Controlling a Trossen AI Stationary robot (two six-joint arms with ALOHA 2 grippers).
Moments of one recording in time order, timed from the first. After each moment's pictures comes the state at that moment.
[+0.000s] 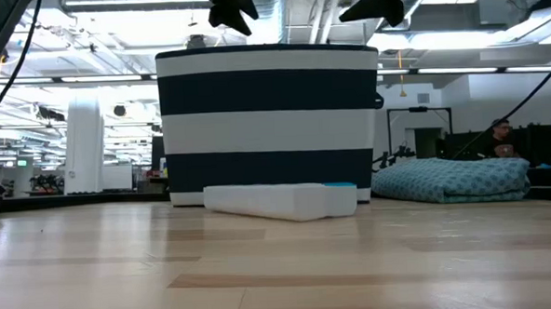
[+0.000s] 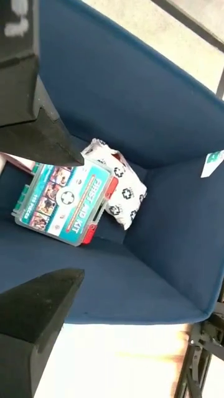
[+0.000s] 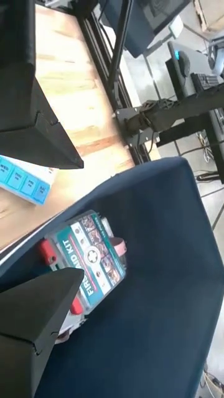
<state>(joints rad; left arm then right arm) 0.54 1.85 2.33 -1.33 0.17 0.15 -0.15 1.14 1.12 -0.41 0.13 0.21</state>
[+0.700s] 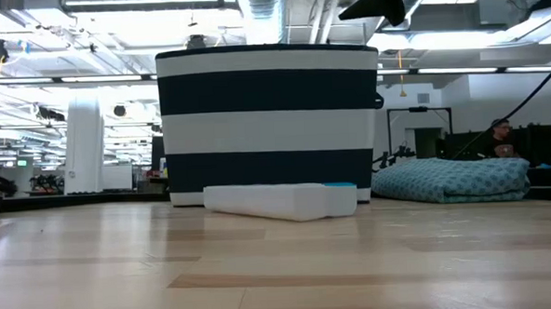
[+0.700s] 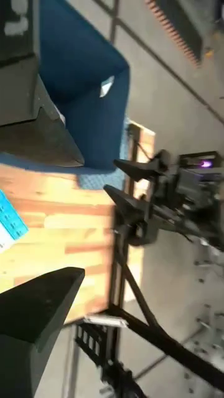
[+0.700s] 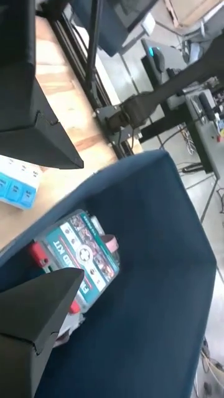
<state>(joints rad) 0.16 1.53 2.29 -1.18 0.10 -0.01 -0.14 1.14 1.12 -0.37 0.18 0.30</state>
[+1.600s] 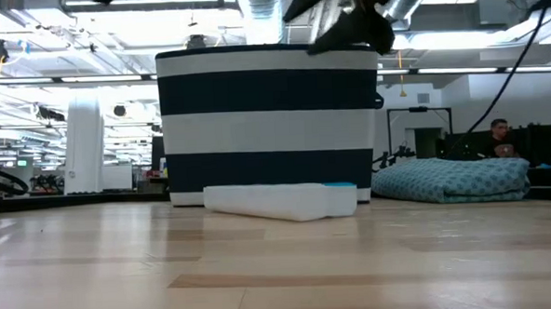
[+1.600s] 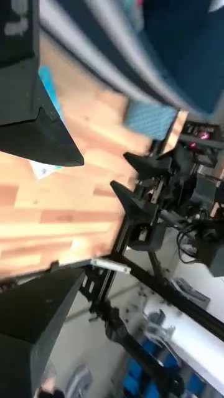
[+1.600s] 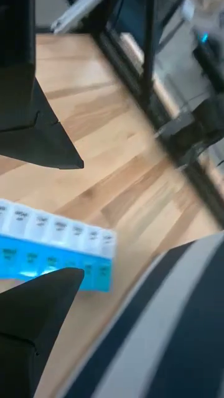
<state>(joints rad) -0.30 0.74 0.87 -0.37 -0.23 -0.46 0.26 1.50 1.12 -0.26 0.44 0.68</state>
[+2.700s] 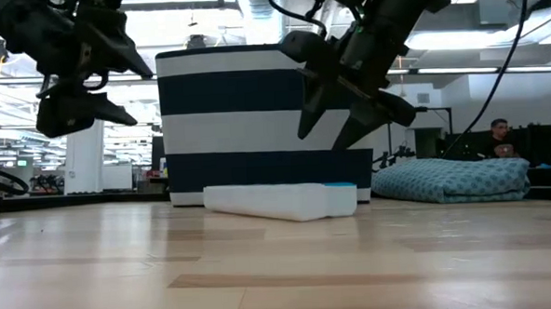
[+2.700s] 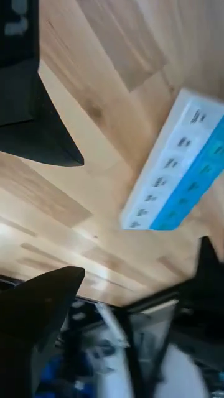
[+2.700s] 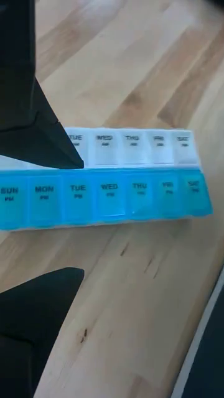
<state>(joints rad) -0.32 0.94 0.43 -0.05 -0.24 -1.23 0.14 1.73 1.12 -0.43 0.29 1.03</state>
